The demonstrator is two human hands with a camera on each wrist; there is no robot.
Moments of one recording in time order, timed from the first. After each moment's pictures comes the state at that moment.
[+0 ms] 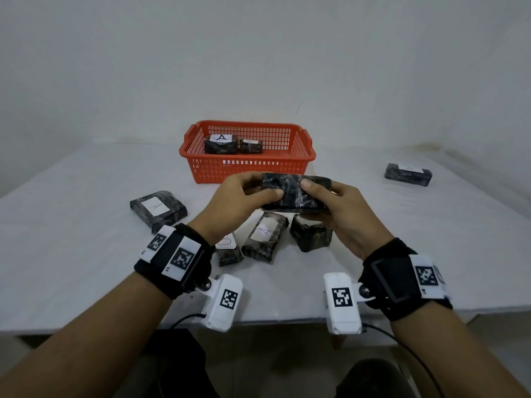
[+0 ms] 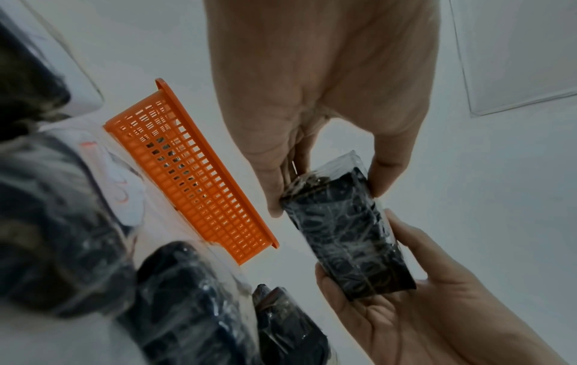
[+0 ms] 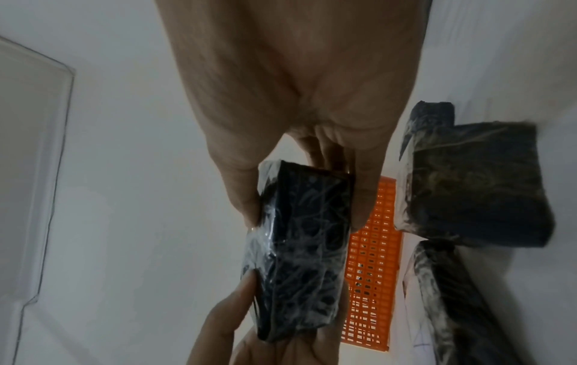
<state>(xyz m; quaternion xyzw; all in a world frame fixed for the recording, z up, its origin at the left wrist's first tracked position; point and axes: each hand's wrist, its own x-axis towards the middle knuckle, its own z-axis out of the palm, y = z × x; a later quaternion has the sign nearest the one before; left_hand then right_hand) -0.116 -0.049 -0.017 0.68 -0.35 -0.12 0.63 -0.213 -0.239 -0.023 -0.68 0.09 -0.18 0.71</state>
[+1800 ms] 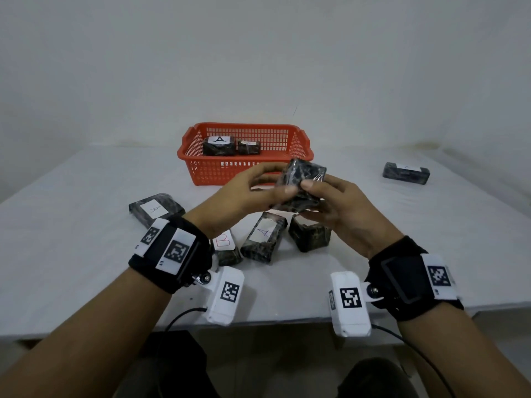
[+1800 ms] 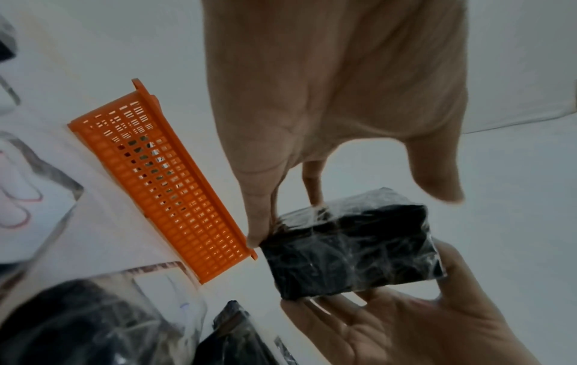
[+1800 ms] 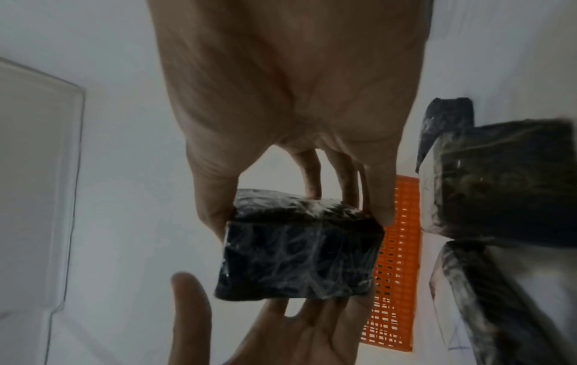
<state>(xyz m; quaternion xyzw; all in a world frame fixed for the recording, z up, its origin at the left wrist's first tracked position) -0.121 -0.050 0.003 0.66 -0.39 -0.22 0.60 -0.226 -0.237 -0.008 -0.69 0.05 -0.13 0.71</state>
